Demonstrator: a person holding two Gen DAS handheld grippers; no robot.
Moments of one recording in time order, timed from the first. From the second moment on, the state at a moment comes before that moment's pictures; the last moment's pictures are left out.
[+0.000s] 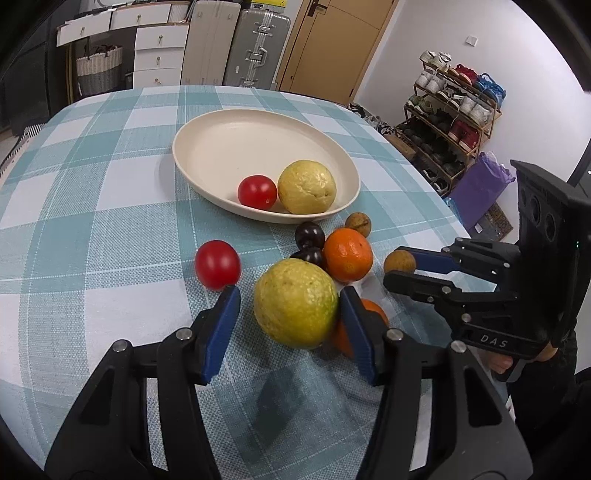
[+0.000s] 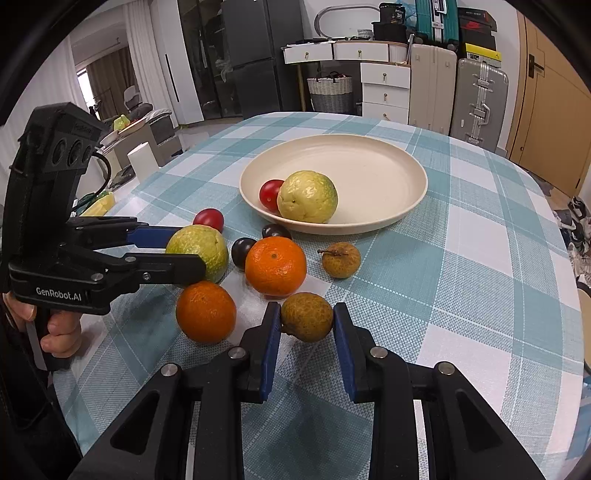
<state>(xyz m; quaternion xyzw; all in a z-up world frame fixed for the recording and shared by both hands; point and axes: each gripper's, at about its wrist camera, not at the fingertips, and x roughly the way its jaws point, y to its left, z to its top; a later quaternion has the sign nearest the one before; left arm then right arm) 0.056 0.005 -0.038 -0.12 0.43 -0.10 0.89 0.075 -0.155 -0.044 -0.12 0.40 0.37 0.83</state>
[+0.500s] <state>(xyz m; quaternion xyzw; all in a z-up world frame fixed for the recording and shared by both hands) 0.053 0.010 -0.032 -0.13 0.41 -0.10 0.90 0.076 -0.155 -0.044 -0.12 0.40 0.37 0.83</state>
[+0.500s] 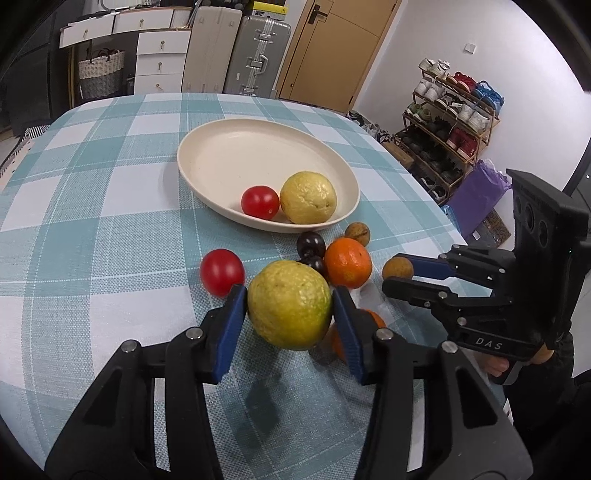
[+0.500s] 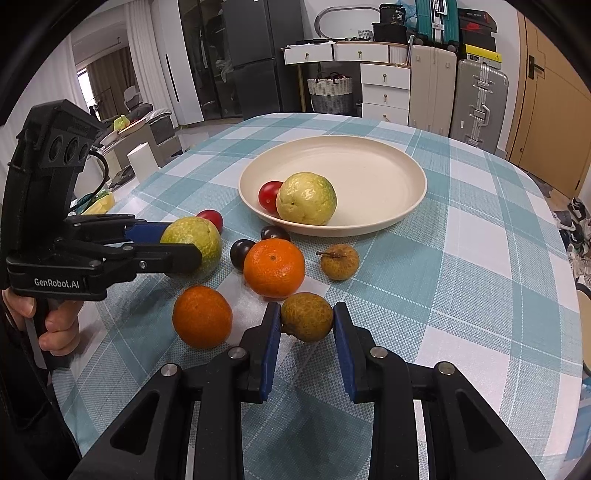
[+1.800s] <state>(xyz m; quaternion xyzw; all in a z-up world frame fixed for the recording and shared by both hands) 0.112 0.037 0.010 -0.09 0.33 -0.01 0.94 0.124 -0.158 -0.004 -0.02 0.34 0.32 0.88</state>
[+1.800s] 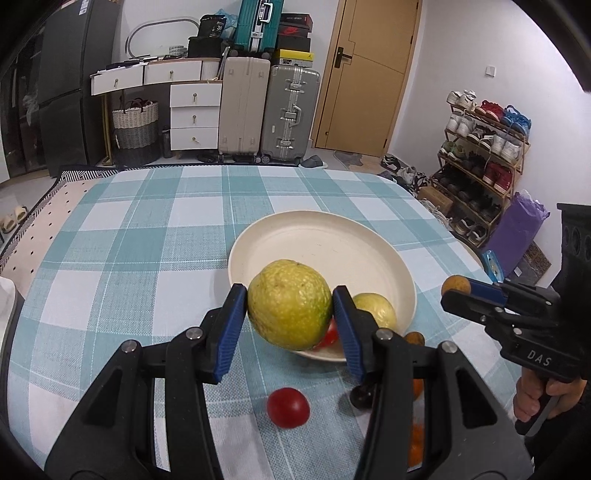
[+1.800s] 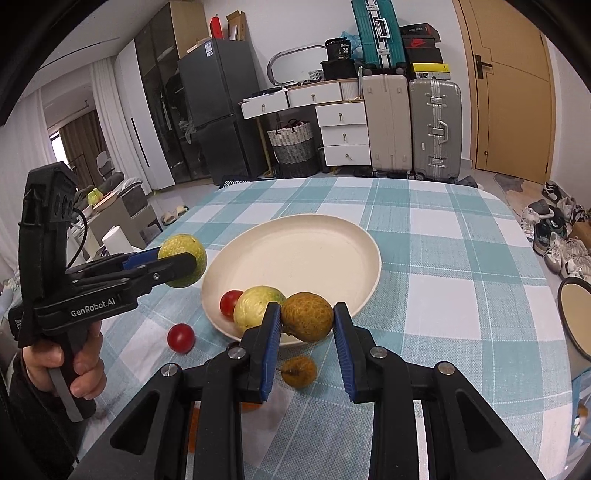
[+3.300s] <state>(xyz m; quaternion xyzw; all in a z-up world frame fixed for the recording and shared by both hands) 0.157 0.048 -0.025 -0.11 0.35 0.00 0.93 0.155 -0.142 -0.027 -0.02 0.37 0.30 0.88</state>
